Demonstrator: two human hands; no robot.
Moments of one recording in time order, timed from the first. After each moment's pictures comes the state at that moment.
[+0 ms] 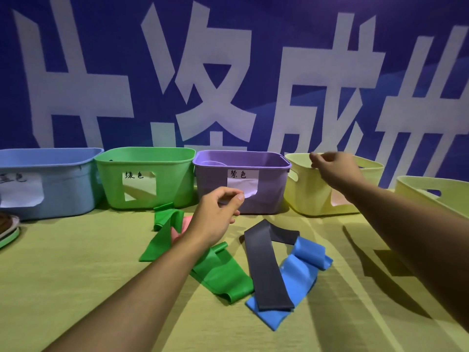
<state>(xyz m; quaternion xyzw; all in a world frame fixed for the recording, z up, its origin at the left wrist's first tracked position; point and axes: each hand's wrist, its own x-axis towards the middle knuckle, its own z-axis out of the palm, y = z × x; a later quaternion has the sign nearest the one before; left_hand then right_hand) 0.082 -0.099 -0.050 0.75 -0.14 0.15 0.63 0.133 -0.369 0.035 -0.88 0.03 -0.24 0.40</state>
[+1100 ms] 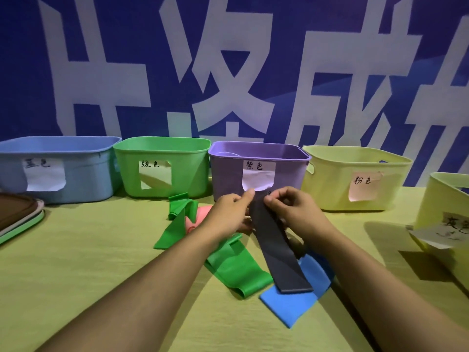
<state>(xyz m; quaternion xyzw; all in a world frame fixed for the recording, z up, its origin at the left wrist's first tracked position) 0.087 -0.102 -0.057 0.76 -0.02 0.01 0.66 0.084 -0.270 -0.050 -0.79 -0.12 -0.09 0.59</state>
